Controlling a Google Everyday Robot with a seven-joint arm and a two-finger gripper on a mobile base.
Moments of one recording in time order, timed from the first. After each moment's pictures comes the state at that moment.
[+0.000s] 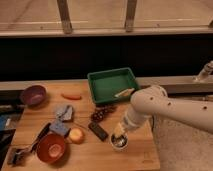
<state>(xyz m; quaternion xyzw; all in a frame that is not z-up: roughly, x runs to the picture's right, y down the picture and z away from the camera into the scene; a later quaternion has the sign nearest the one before) 0.083 0.204 0.676 -0.36 0.08 0.54 0.76</state>
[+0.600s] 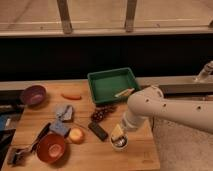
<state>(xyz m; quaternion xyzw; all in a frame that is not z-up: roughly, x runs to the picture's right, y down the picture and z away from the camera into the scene) 0.087 0.213 0.681 -0.35 0.11 0.53 0.76</state>
